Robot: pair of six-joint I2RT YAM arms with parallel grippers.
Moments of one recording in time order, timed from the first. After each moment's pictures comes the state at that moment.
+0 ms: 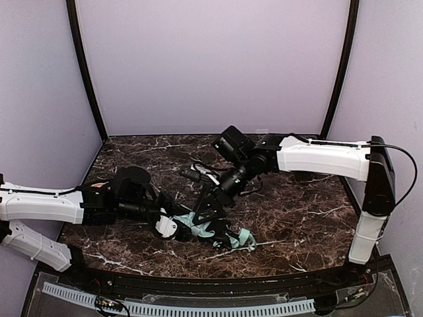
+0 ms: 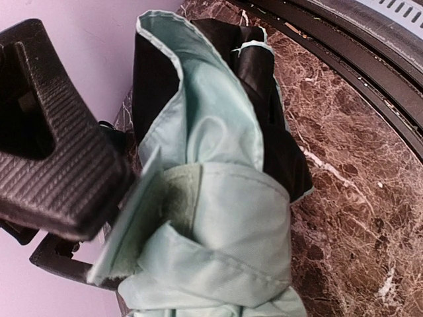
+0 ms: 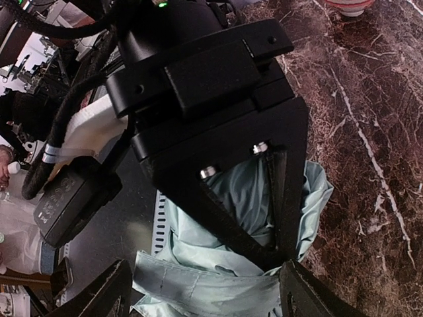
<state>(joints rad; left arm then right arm) -0.99 1.21 0.67 -0.02 0.29 1.22 0.99 1.83 1.53 -0.68 -0.86 -0.14</state>
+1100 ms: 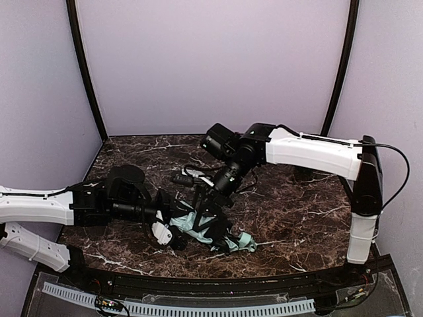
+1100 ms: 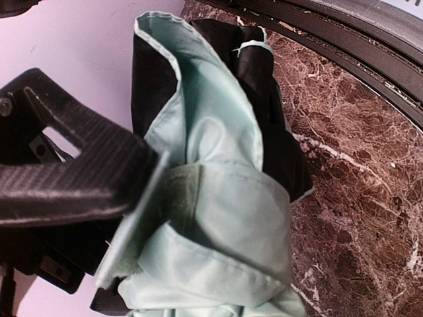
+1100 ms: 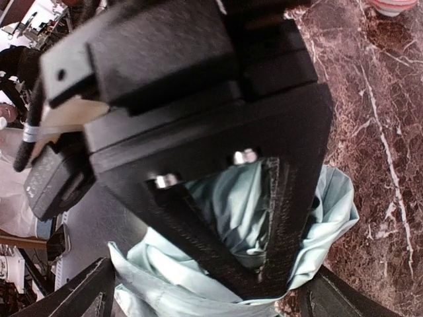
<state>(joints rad) -1.05 1.13 0.70 -0.08 0.22 1.40 1.03 1.93 1.77 -0.99 -0.85 -0.35</state>
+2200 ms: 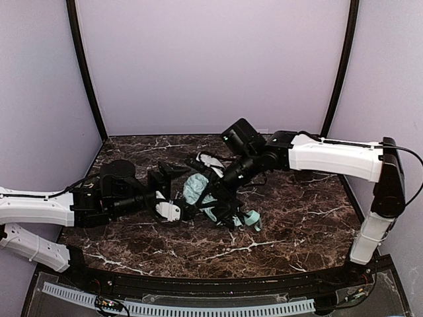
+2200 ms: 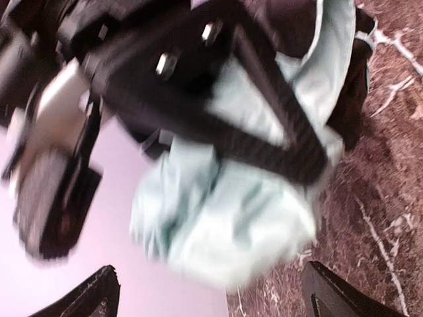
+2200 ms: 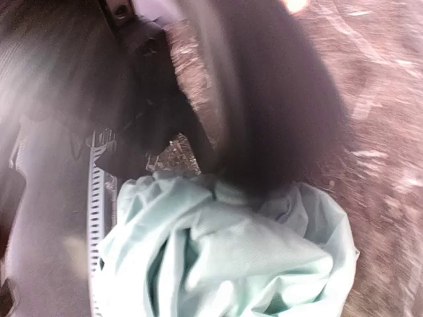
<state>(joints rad) -1.04 1.12 0.67 0.17 -0.12 1.36 0.98 1.78 1.51 -0.61 -0.59 -0.16</state>
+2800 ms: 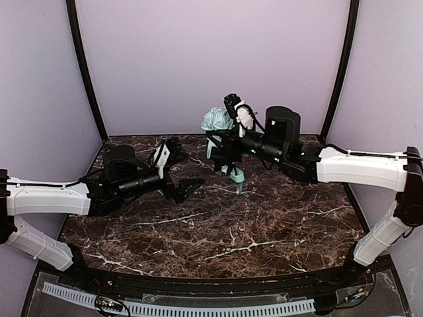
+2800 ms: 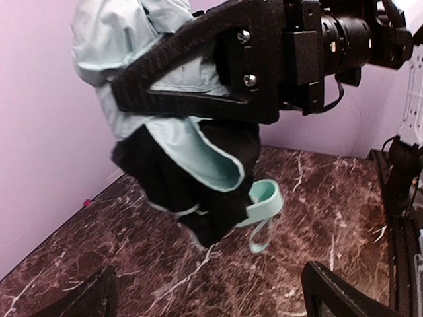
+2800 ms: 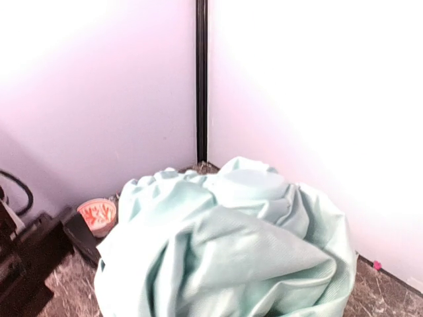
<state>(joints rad) -0.86 1.27 0.70 0.45 0.18 0.17 0.91 1.52 1.16 0.30 -0.04 -0.02</state>
